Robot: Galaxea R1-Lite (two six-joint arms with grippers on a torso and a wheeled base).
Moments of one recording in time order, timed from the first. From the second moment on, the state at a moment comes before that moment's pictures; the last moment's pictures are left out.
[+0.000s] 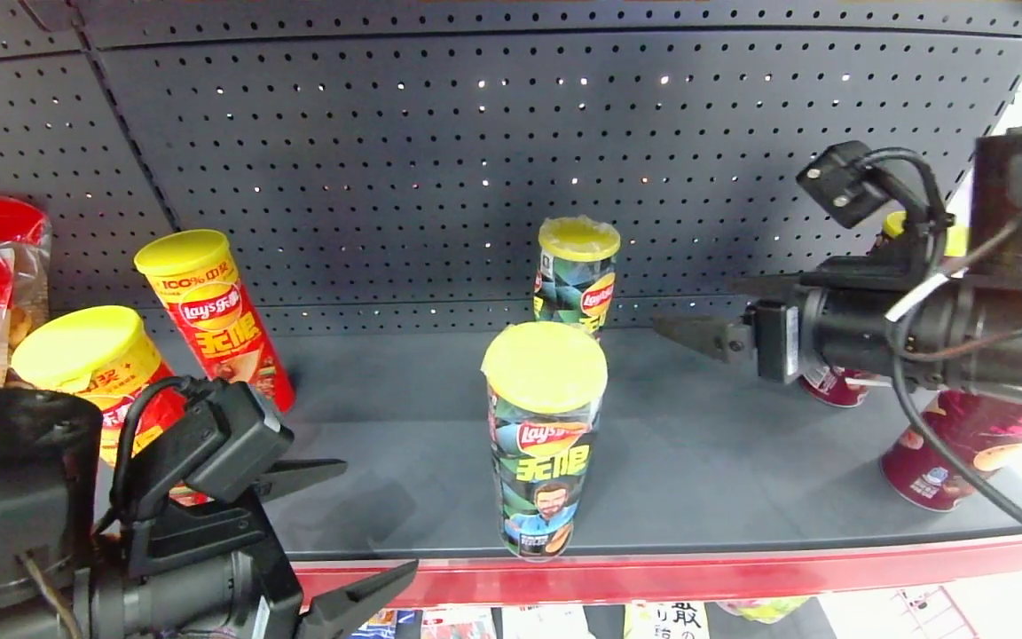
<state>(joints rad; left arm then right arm) -0.63 1.30 -0.42 -0.41 -0.18 0.09 0.54 1.47 -0.96 -0.19 0.05 -0.04</state>
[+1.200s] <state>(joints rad) -0.64 1.60 -0.58 -0.44 -0.07 0.09 0.46 0.54 -0.40 -0.18 -0.21 -0.05</state>
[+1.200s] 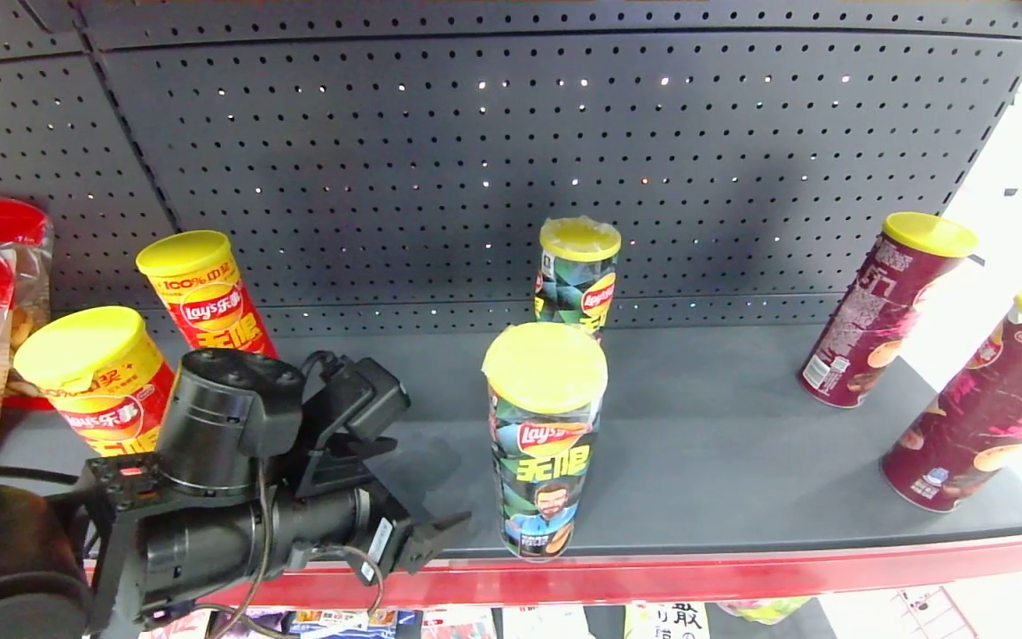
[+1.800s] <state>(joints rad) -0.65 1.71 -0.67 -0.44 -0.06 0.09 0.44 0.53 -0.39 -0.18 -0.21 -0.05</state>
